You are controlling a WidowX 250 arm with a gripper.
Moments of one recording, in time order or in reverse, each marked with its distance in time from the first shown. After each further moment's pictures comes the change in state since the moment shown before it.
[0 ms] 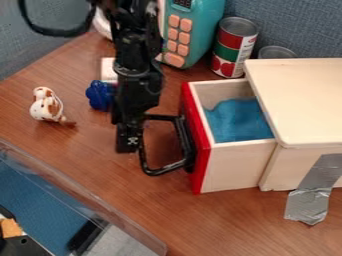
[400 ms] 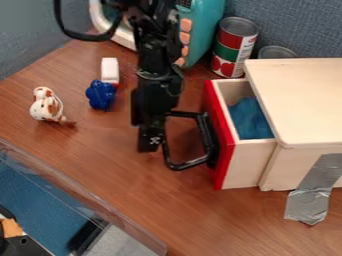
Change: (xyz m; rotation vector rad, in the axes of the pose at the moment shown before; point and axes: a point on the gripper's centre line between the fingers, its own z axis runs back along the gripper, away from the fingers) arm 0.031 0.006 -0.007 -0.006 -0.031 -0.001
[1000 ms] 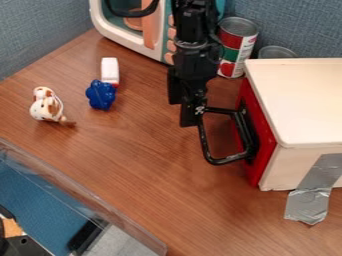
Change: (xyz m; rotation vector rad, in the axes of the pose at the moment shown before) arm 0.056 0.014 0.024 -0.054 -0.088 0.048
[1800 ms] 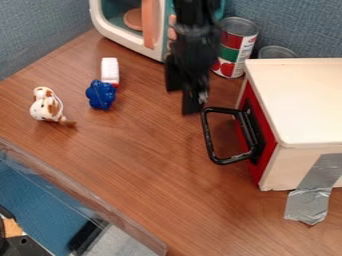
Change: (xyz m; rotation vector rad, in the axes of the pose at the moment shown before) arm -0.025 0.009 0.045 0.072 -0.023 0.169
